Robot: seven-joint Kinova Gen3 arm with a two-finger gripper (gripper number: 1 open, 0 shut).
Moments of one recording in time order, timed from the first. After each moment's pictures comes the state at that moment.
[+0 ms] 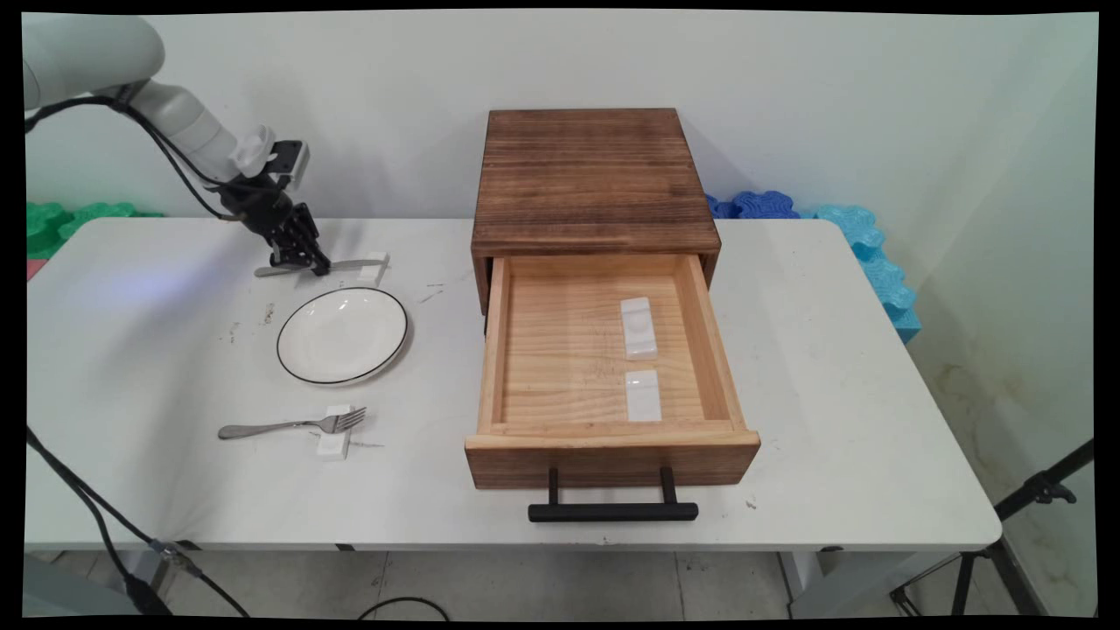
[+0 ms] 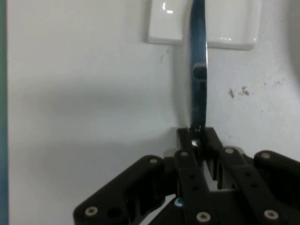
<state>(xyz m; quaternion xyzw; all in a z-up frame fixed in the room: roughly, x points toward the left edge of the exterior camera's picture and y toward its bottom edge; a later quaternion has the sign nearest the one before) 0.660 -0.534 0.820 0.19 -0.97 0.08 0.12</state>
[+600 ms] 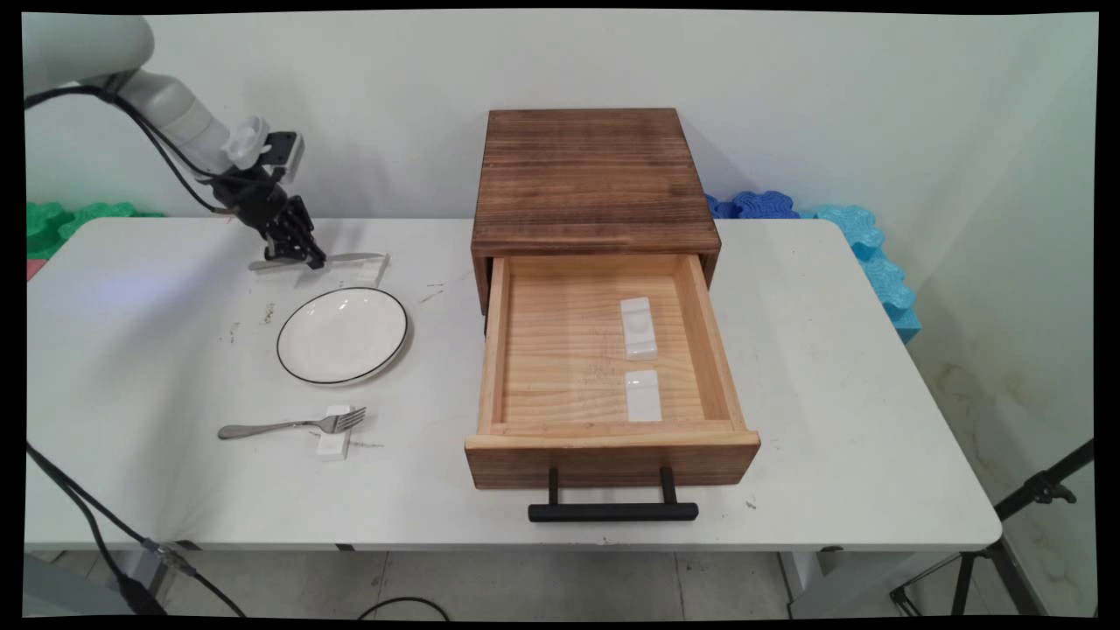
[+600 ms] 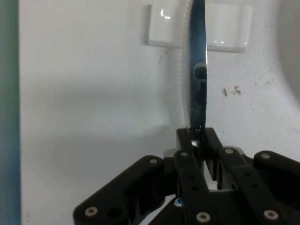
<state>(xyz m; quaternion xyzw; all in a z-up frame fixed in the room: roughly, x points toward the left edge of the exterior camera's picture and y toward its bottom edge) 0.655 -0.526 0.839 0.19 -0.97 0.08 0.11</state>
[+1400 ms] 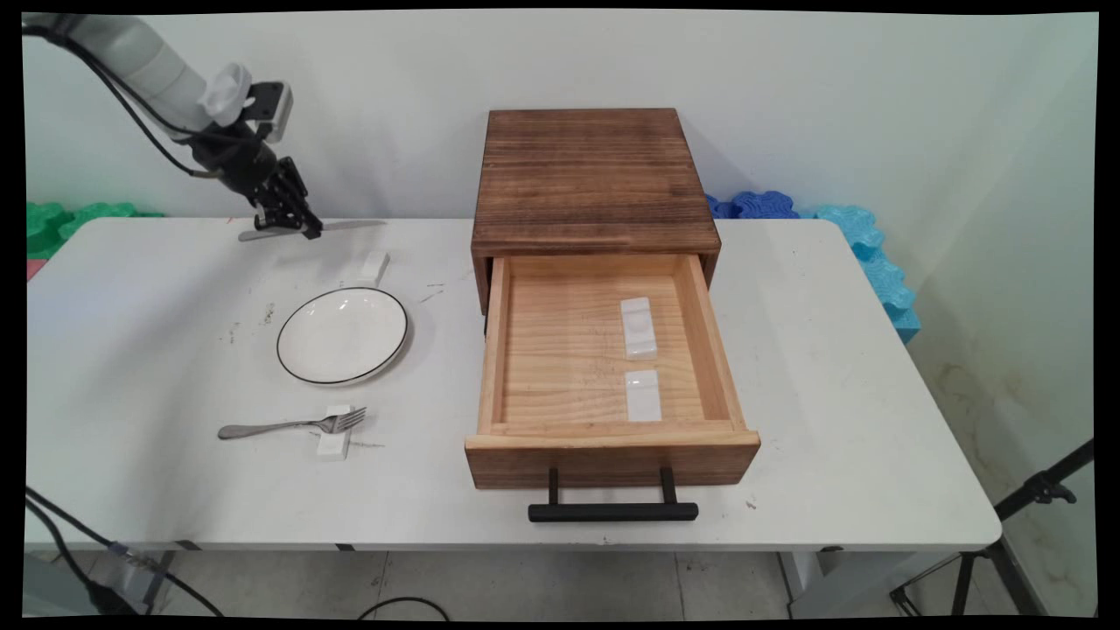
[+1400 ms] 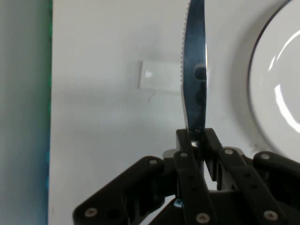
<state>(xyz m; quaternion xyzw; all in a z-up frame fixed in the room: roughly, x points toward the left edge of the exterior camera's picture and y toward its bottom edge) 0.610 -0.493 0.921 0.19 -0.97 0.12 0.11</state>
